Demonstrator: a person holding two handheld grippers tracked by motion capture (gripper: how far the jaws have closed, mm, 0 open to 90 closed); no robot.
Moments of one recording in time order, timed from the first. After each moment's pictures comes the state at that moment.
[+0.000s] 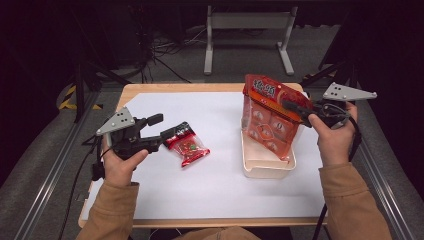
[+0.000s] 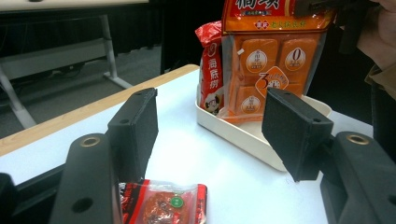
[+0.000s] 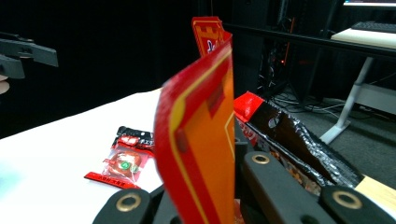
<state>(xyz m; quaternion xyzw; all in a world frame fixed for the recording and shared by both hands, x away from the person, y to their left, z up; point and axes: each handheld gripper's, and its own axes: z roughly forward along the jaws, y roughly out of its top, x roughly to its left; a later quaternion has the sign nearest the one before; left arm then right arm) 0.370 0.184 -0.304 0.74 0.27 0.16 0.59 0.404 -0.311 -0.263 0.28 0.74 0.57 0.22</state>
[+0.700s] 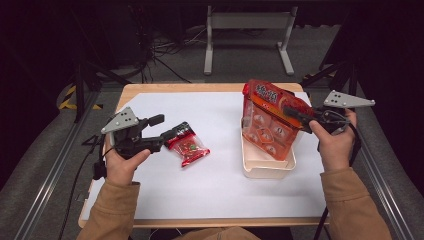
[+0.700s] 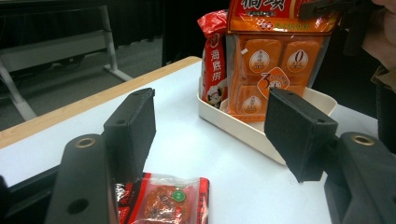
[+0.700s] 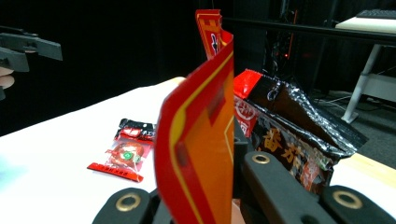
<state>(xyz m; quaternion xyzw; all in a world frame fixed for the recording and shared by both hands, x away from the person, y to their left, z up) 0.374 0.180 -0.307 0.75 0.28 0.15 0.58 0.403 -0.321 -0.283 0.29 0.74 0.57 0.21</state>
